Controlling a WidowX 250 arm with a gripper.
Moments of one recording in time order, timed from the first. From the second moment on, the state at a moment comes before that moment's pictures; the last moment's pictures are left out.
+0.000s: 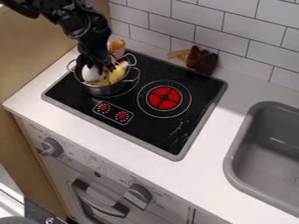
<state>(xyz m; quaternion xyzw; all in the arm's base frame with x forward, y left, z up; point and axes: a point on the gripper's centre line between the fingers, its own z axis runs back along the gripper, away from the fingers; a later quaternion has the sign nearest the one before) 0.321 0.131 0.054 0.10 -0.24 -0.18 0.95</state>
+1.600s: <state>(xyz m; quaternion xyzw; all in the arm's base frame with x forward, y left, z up) 0.304 0.106 0.109 0.07 -0.19 -0.16 0.97</state>
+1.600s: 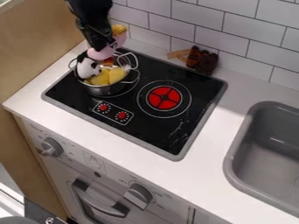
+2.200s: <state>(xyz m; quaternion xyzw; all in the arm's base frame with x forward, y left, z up) 0.295 0.046 0.117 0.09 -0.18 -0.10 0.97</state>
